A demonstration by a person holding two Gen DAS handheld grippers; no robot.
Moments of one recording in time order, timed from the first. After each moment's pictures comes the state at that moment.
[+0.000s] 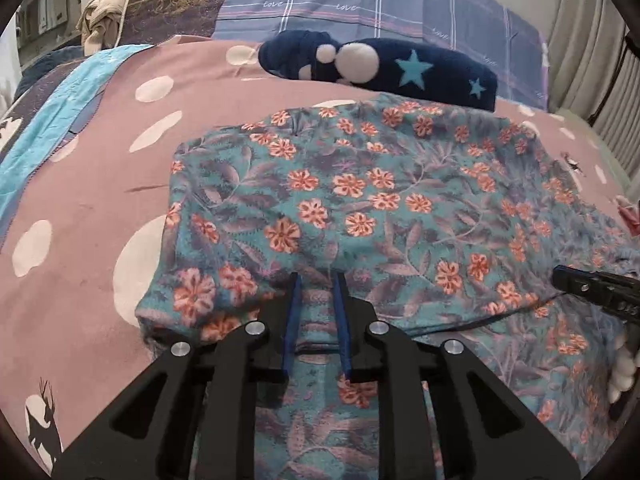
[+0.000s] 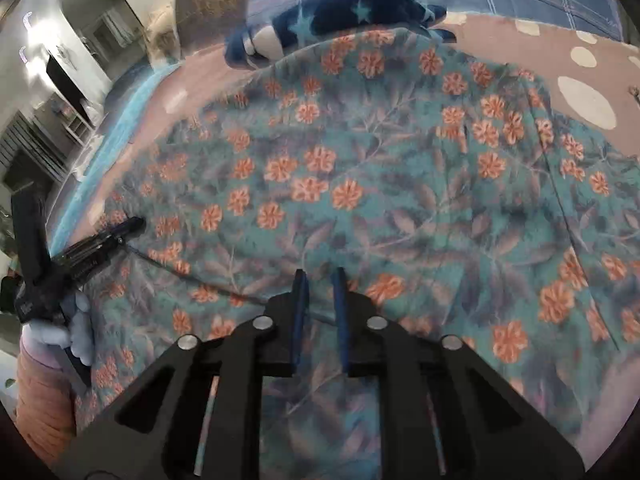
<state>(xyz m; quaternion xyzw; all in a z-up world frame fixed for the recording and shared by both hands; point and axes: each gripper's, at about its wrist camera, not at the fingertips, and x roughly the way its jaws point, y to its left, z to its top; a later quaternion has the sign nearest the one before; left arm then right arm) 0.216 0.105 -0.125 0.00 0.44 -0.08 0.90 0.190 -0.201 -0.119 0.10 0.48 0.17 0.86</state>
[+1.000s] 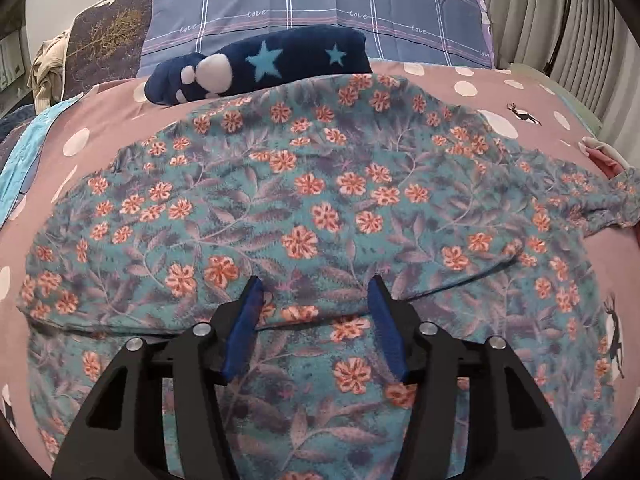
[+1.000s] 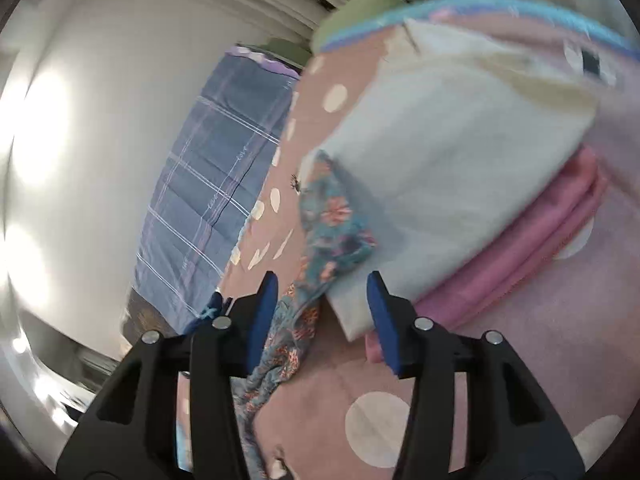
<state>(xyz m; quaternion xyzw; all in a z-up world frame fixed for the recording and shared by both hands) 0.182 -0.041 -0.124 0.05 0.42 -0.15 0.89 -0.039 -0.628 -0.061 0.54 0.21 -0.13 0.81</state>
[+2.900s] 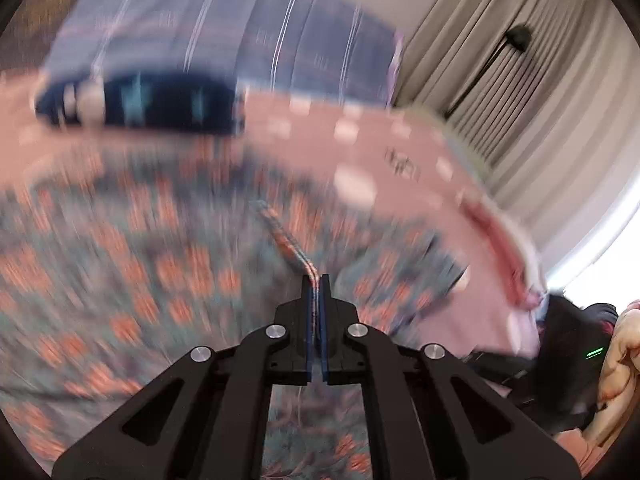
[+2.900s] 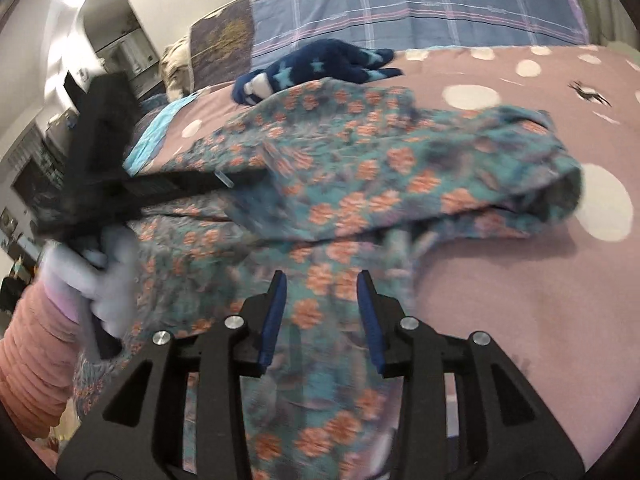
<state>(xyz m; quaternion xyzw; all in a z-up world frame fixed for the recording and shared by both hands) 0.199 -0.082 -0.045 -0.09 0.38 -0.34 0.85 0.085 -0.299 -0.091 0.12 0.41 0.15 0.89</state>
